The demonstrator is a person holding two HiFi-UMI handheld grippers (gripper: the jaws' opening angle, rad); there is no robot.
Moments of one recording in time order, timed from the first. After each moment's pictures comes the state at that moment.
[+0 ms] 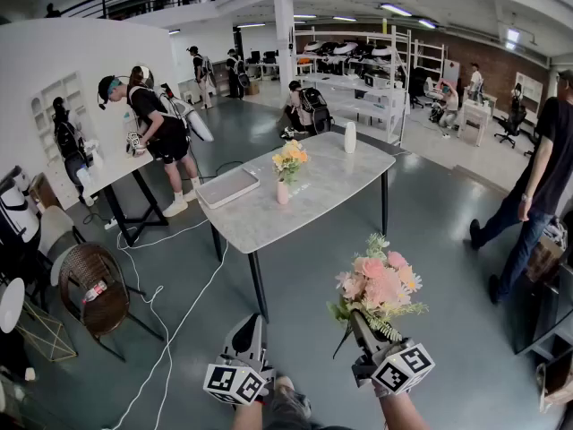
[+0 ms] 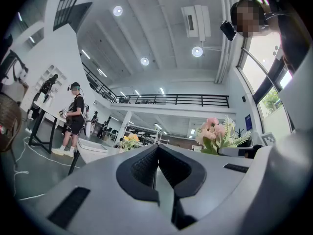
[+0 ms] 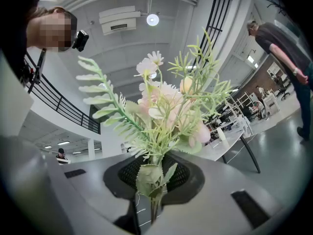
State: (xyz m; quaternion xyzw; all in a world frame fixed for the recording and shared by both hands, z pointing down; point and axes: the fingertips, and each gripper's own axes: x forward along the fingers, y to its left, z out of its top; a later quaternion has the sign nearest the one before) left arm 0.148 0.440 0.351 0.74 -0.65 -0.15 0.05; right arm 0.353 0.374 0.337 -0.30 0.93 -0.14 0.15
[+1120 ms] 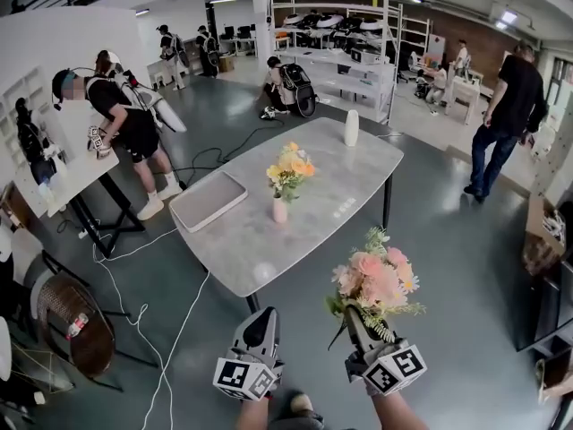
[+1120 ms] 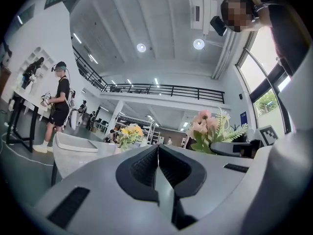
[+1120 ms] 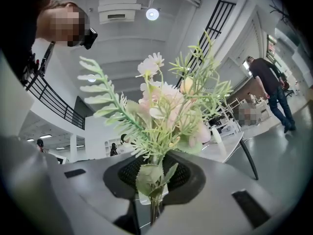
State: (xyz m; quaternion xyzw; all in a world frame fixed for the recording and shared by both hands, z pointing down) left arm 0.058 0.212 0.376 0.79 -0.60 -0.11 0.08; right arm 0.227 0.176 0.356 -0.37 0.91 -0.13 0.13
